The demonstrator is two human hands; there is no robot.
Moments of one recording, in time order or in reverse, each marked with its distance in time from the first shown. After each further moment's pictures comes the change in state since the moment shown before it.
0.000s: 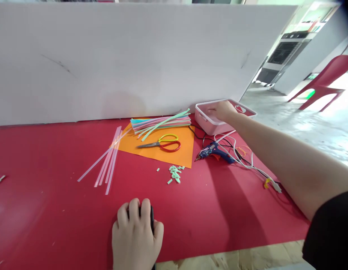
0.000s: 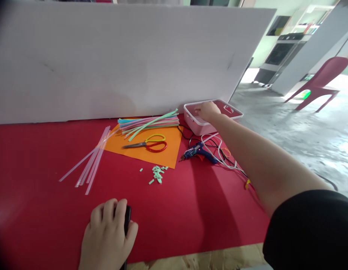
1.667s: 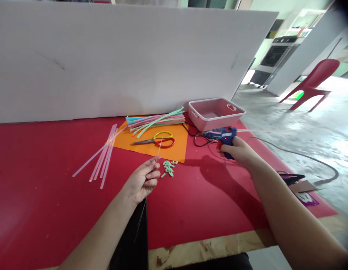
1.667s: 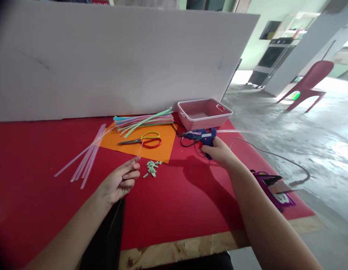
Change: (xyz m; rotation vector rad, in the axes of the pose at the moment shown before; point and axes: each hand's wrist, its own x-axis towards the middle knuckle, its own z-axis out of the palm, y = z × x) left_hand 0.107 0.005 -0.003 -2.376 -0.719 -0.646; right_hand -0.193 -0.032 -0.008 0.685 -0.170 0.311
